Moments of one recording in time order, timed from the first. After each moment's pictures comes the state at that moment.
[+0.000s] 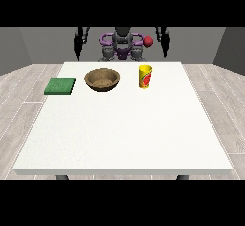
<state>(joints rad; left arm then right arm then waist) 0.00 0.10 -0.04 -1.55 0.01 0.01 0.00 0.00 -0.11 -0.01 -1.53 0.01 -0.01 0.00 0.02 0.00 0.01</state>
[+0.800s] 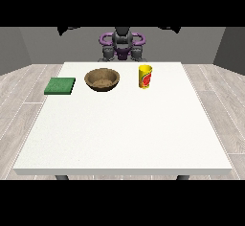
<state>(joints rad) -0.11 0.17 0.16 -1.67 0.20 -0.04 0.09 0.01 -0.24 -0.19 -1.67 -0.24 0.19 0.06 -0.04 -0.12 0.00</state>
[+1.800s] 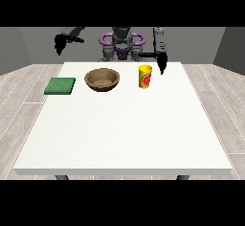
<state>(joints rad) -0.25 0.05 0.17 -1.22 0.06 0.03 -0.49 -0.11 -0.22 -0.21 -1.56 -0.19 0.25 -0.17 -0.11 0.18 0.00</state>
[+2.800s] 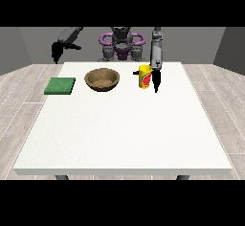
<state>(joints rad) -0.50 0.07 0.25 -0.65 0.04 0.10 -0.86 -0.17 -0.25 -0.24 -1.42 -0.19 0.31 -0.28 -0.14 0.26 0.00</state>
